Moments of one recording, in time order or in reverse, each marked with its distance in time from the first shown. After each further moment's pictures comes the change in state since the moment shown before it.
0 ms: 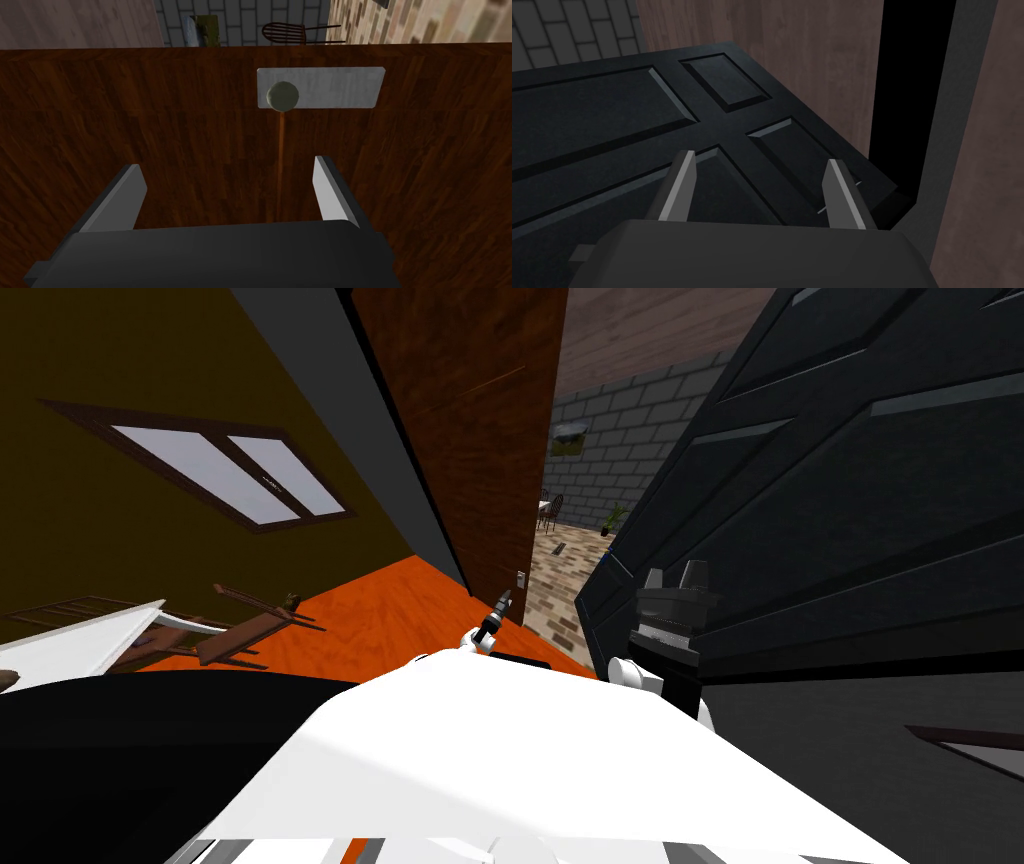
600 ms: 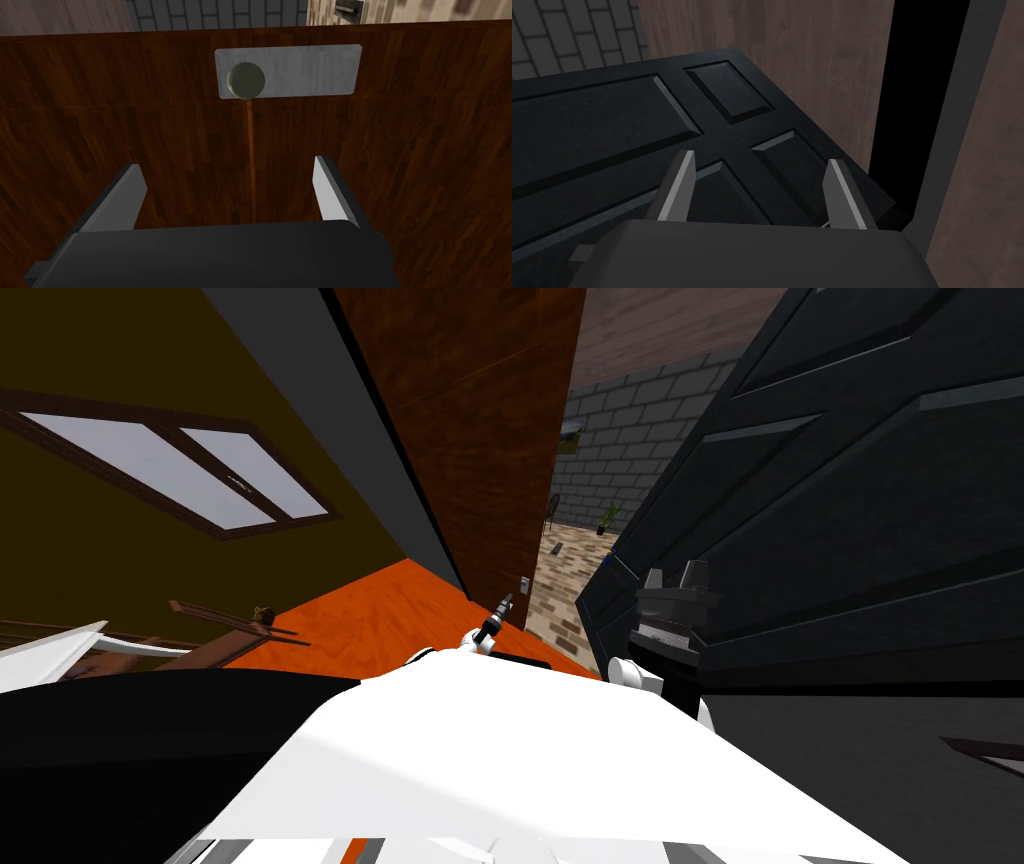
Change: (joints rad) arm -0.060 -0.006 -0.034 0.146 -0.004 -0.026 0.020
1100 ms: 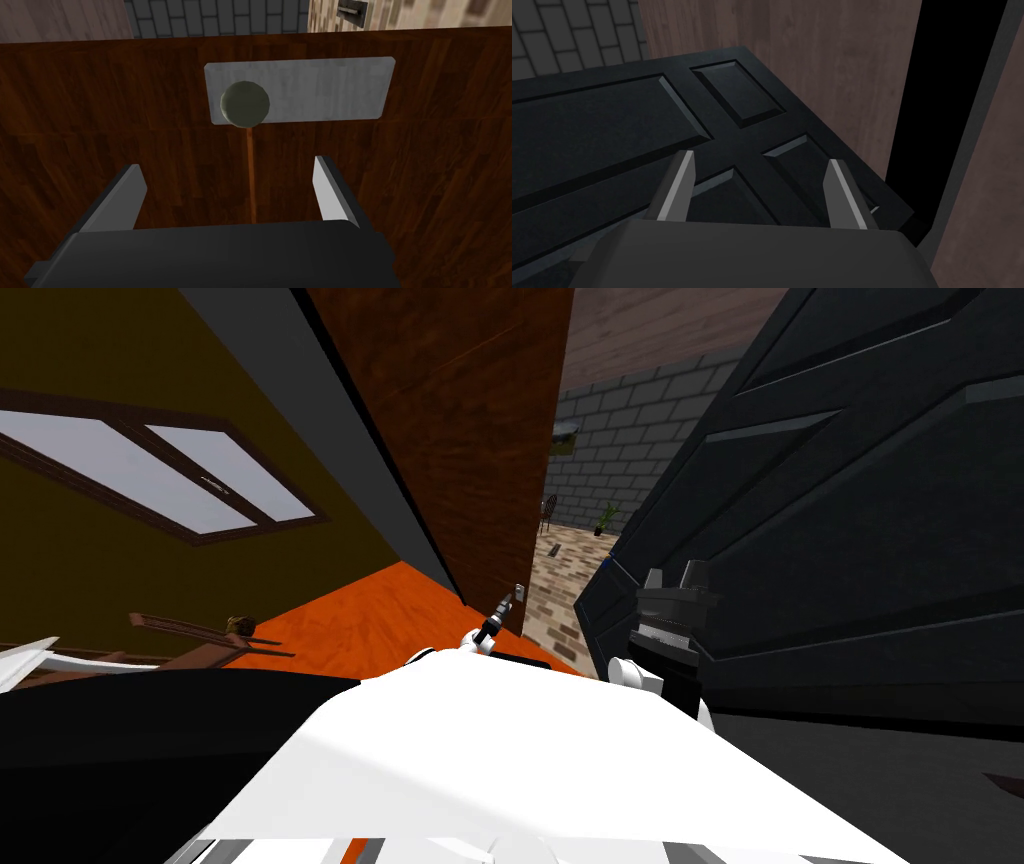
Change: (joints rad) arm 0.001 -0.004 0.010 0.010 0.002 -0.004 -0.006
